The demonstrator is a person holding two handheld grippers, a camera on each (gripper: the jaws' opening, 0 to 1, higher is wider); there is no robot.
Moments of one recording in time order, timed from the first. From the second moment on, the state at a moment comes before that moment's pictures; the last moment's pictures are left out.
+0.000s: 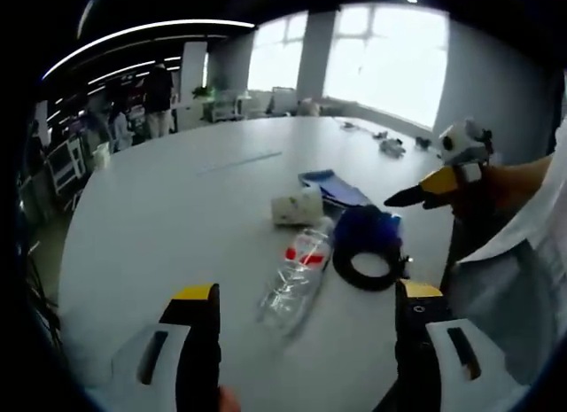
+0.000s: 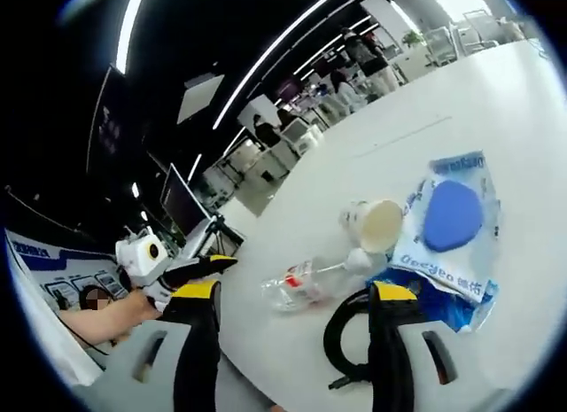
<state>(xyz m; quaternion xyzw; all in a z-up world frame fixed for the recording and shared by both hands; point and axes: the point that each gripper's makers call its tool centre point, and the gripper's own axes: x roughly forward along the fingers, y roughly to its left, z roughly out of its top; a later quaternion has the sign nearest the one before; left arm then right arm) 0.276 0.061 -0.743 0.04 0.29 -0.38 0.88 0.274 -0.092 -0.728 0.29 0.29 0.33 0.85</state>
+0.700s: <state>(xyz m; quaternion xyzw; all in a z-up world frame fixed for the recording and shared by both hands) 0.278 0.054 -0.749 0.04 0.29 -0.40 0.87 0.285 -0.077 -0.744 0.36 0.33 0.29 0.82</state>
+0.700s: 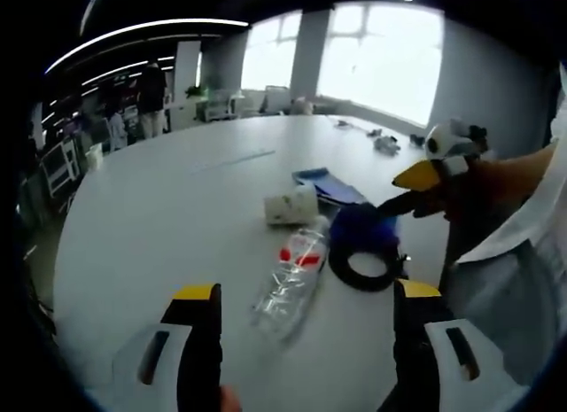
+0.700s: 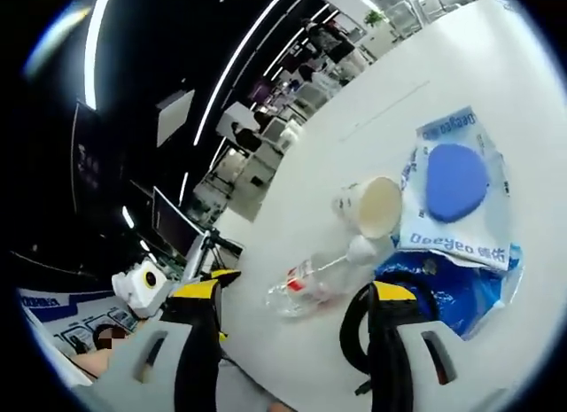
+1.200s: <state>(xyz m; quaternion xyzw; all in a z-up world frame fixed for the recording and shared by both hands) 0.281 0.048 -0.755 0.04 0.29 -0.40 0.87 0.290 -0.068 -0.753 0.38 0.35 0.27 0.81</state>
